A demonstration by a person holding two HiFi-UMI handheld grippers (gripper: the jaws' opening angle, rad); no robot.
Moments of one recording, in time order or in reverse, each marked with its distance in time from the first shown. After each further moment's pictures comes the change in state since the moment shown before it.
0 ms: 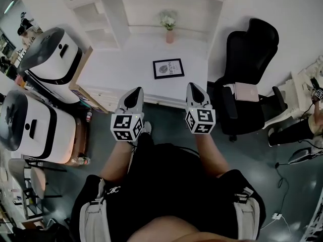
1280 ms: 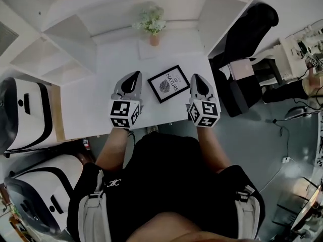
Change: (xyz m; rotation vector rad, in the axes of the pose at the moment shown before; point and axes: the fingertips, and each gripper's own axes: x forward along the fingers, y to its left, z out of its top) left arm 0.327 0.181 -0.027 0.001 0.119 -0.449; right arm 0.257 -0.059 -0.048 0.058 0.166 -0.459
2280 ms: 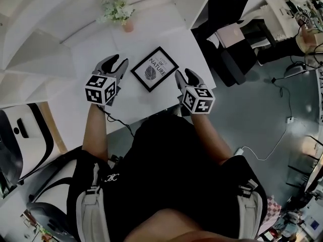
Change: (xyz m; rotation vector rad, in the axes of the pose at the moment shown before) left arm 0.083 0.012 -0.066 0.045 0.332 -0.341; right arm -0.008 -0.027 -0.110 0.294 0.297 -0.064
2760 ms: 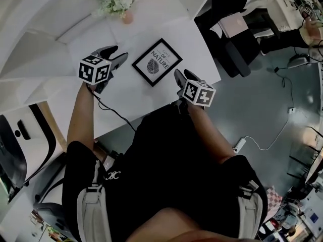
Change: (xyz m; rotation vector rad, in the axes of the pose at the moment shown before) left arm 0.041 0.035 -0.043 -0.002 0.259 -0.228; right arm 0.027 -0.012 -0.065 0.258 0.187 -0.070
